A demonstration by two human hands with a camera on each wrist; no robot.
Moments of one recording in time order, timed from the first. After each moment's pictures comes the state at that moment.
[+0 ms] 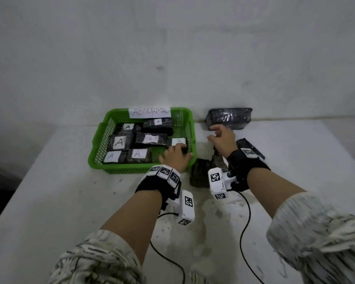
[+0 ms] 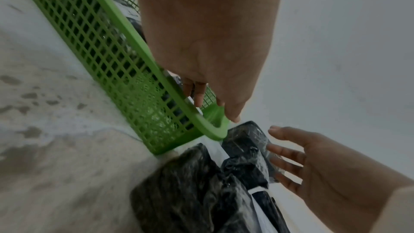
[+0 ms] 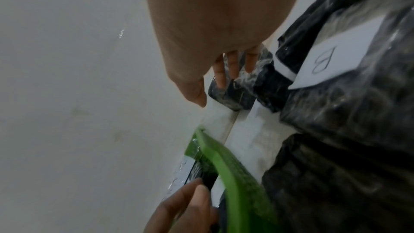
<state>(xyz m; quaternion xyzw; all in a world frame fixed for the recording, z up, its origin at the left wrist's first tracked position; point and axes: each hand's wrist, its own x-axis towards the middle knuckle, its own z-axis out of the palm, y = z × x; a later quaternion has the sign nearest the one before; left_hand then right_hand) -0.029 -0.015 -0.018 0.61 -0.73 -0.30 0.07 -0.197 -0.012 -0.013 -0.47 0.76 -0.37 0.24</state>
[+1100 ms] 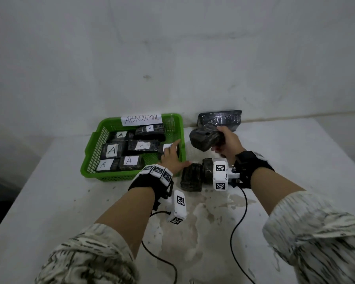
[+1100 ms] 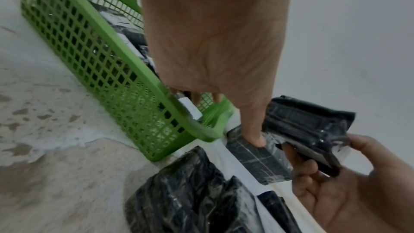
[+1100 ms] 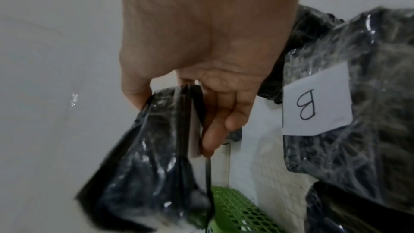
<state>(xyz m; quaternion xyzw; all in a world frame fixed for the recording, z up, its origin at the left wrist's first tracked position) -0.046 -0.014 -0.008 0.57 -0.73 -0.37 0.09 -0.242 0.003 -0.003 -0.23 0.60 -0.57 0.51</state>
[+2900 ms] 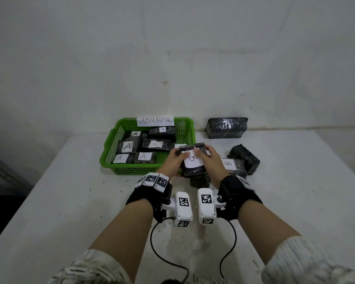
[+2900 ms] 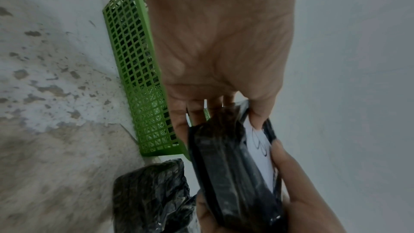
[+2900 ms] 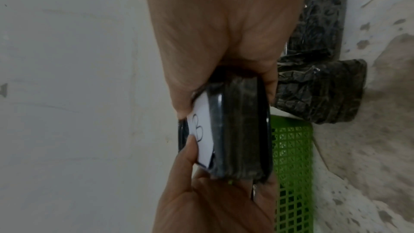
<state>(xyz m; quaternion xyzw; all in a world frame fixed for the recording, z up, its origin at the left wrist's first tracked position) -0.007 0.030 0.019 0.51 -0.48 -0.64 0.31 -0.130 0.065 0.000 -0.33 0.57 -0.57 0.49</state>
